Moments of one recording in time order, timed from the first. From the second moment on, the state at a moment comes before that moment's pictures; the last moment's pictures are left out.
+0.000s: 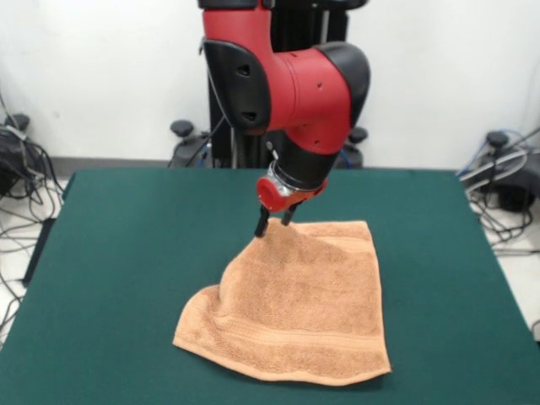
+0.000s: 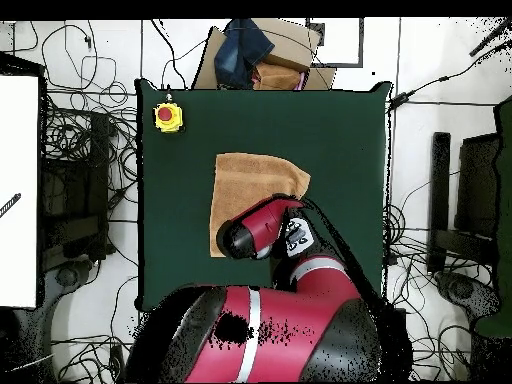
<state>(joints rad) -0.23 -0.31 0.14 1.55 -0.83 0.51 1.57</state>
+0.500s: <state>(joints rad) -0.23 -0.31 0.14 1.55 -0.83 0.51 1.57</state>
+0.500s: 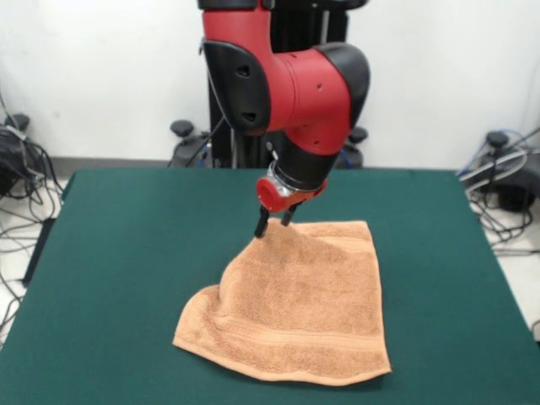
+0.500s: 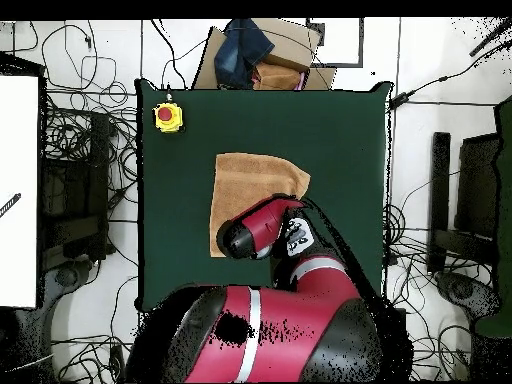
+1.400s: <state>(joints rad) -0.22 -0.42 0.14 1.62 -0.79 0.54 1.57</state>
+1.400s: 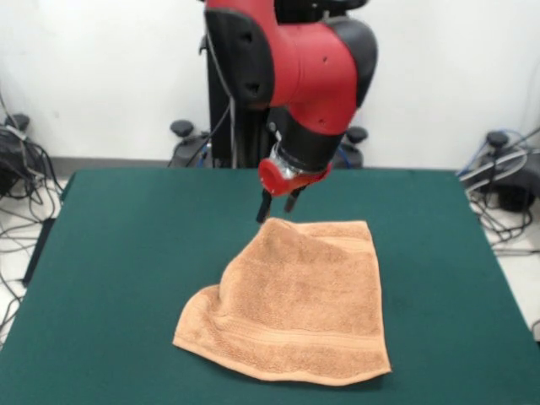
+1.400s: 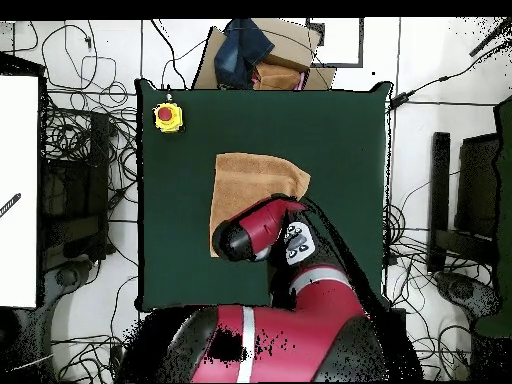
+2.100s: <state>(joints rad) -0.16 -0.47 0.14 1.65 -0.77 0.56 1.57</state>
